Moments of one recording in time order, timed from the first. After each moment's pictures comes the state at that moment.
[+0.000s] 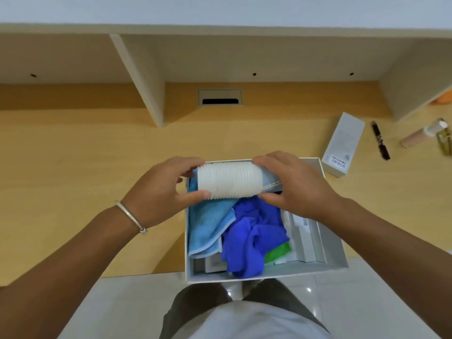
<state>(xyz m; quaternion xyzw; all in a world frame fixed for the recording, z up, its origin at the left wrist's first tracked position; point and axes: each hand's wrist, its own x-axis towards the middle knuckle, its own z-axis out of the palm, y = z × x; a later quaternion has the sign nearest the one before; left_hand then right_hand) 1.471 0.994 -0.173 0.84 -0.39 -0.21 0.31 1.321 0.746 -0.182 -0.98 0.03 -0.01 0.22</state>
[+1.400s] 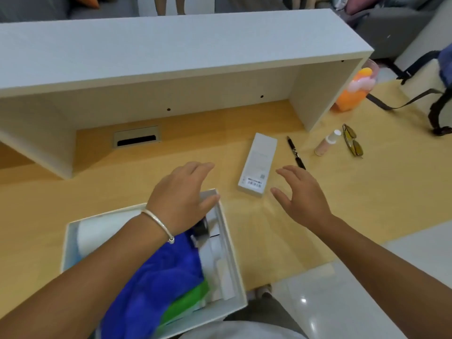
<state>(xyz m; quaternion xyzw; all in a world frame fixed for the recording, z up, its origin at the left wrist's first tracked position) 1.382 0.763 -0.155 0.84 -0.51 -0.09 0.15 1.189 0.547 -0.232 -0.94 0.27 -0.13 0.15</state>
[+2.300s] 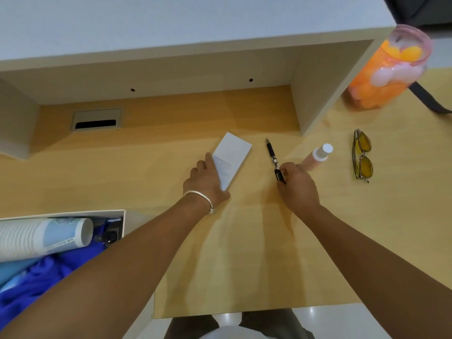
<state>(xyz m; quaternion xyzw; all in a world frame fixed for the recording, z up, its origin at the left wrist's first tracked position) 1.337 0.530 -0.294 0.94 -0.24 -0.25 0.04 1.196 0.353 -0.318 -0.88 0.36 0.00 0.30</state>
